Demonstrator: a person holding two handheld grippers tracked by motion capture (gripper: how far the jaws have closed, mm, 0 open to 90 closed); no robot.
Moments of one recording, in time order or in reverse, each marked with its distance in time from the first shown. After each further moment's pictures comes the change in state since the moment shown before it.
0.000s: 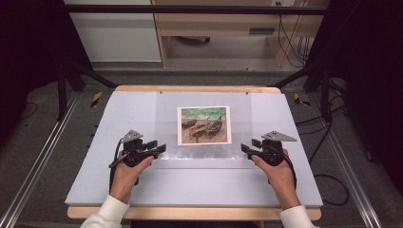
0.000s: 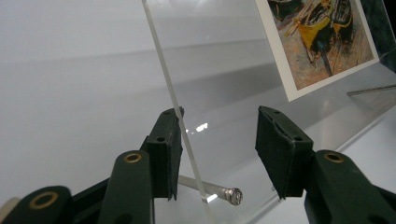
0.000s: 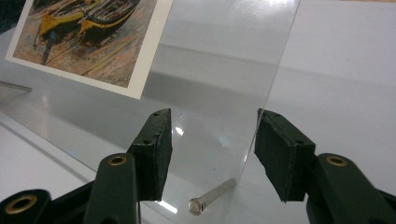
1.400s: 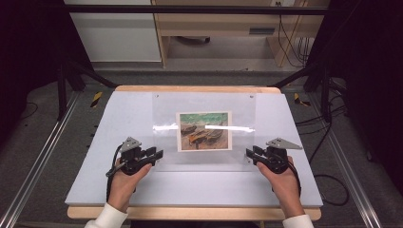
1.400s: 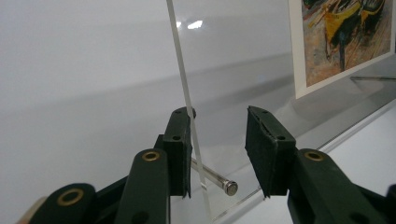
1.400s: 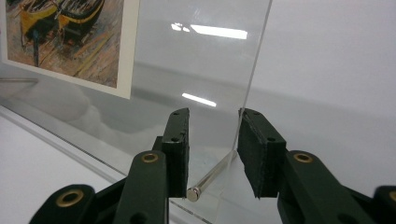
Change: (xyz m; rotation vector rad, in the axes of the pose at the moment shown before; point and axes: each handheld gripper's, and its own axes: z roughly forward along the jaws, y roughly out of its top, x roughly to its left) left arm -0.012 -0.016 -0.015 0.004 0.039 0.052; right arm 0.004 -0.015 -0.019 0.000 -0.006 0.014
